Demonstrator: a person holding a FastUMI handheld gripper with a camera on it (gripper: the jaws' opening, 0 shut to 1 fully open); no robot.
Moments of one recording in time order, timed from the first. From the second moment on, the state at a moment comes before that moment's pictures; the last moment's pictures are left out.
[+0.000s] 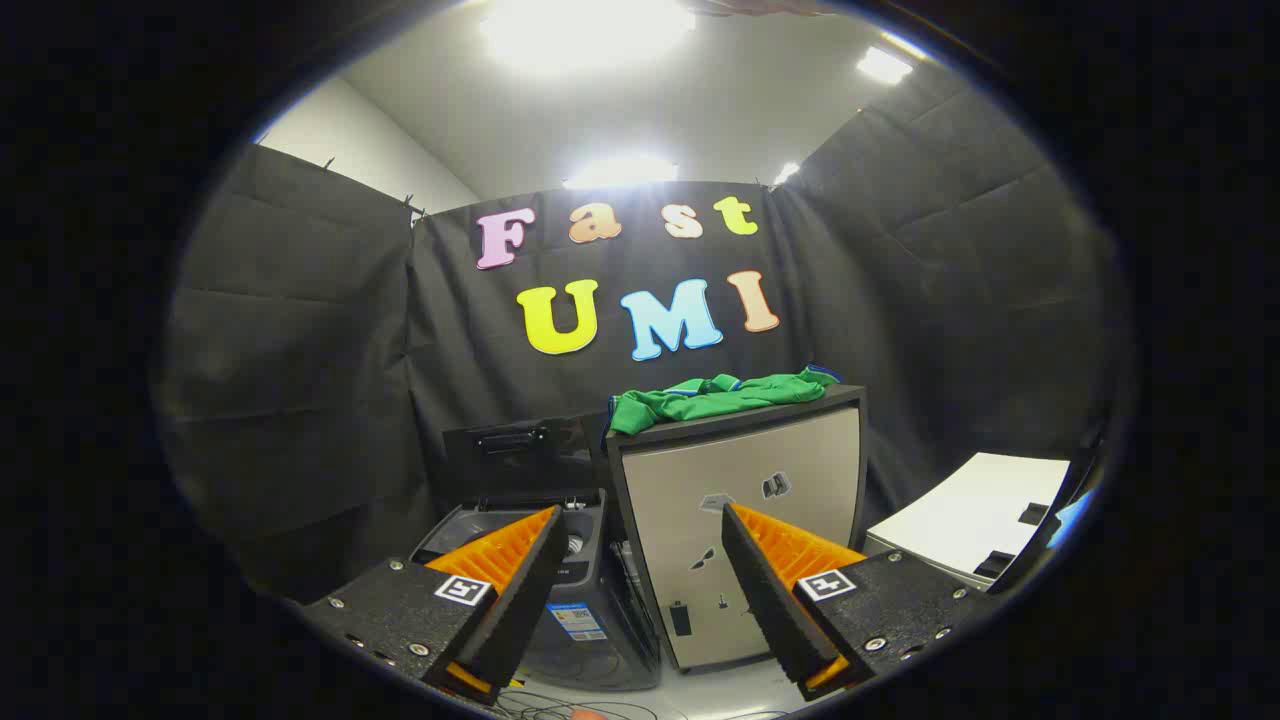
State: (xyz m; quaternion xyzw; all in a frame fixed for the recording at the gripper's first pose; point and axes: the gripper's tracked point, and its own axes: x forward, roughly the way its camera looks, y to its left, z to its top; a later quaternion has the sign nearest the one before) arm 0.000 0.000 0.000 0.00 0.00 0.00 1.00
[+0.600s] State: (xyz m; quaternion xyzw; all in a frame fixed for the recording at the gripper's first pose) arm 0.007 0.004 -0.005 0.00 0.01 0.00 1.00
